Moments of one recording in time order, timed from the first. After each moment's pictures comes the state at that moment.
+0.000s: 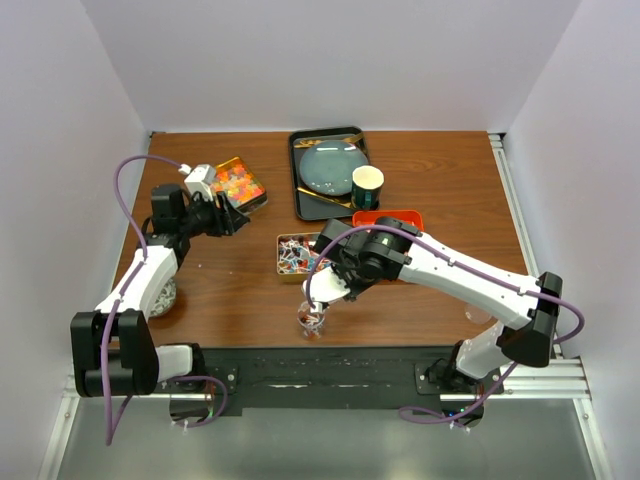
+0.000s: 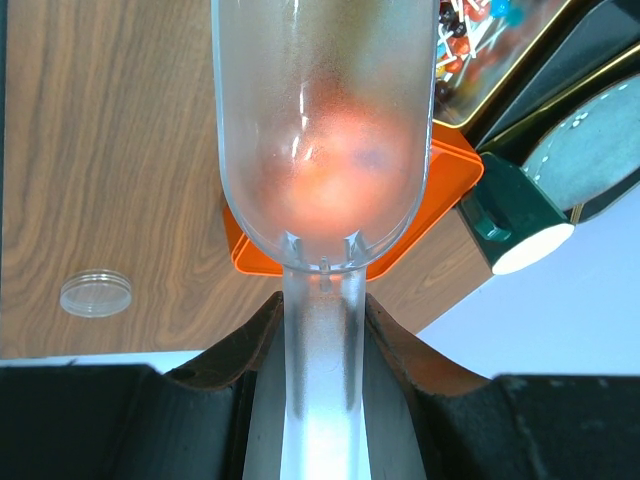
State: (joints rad) left arm 0.04 1.26 0.76 -0.03 0.61 -0.21; right arm 1.11 1.50 1.54 -1.36 0.27 -1.05
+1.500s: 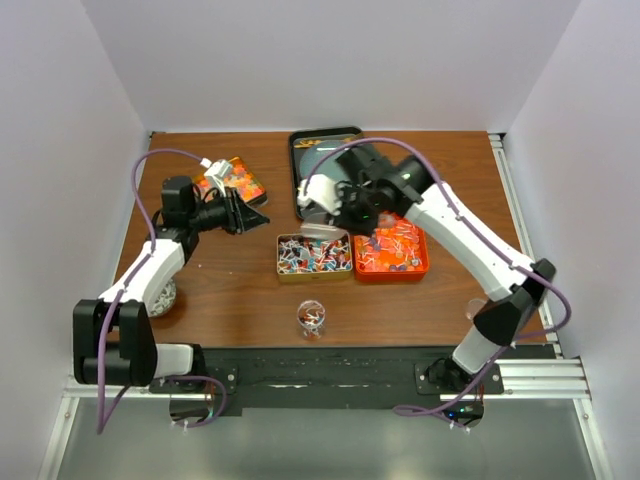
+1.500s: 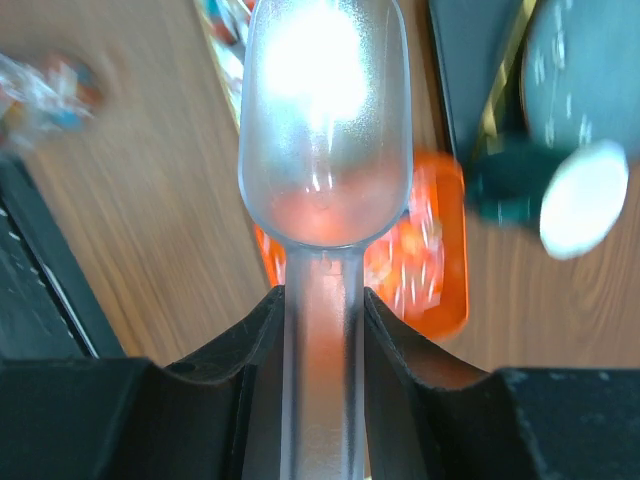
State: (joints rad) left arm -0.04 1.31 0.80 0.06 0.91 -0.36; right arm 0.76 1.65 1.85 -1.25 -0.06 -0.65
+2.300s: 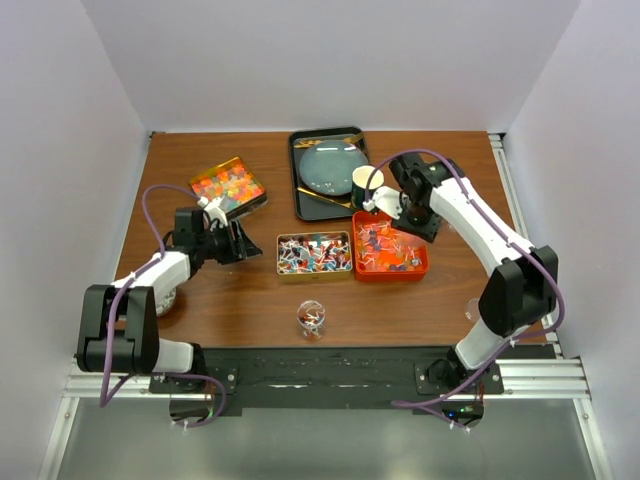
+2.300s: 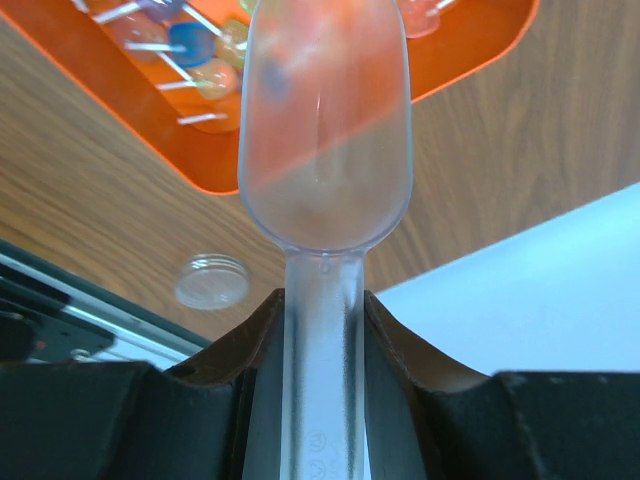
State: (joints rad) left arm -0.02 1.38 0.61 -0.04 0.58 -0.37; right arm 0.40 1.65 1.51 -1.27 0.23 -0.78
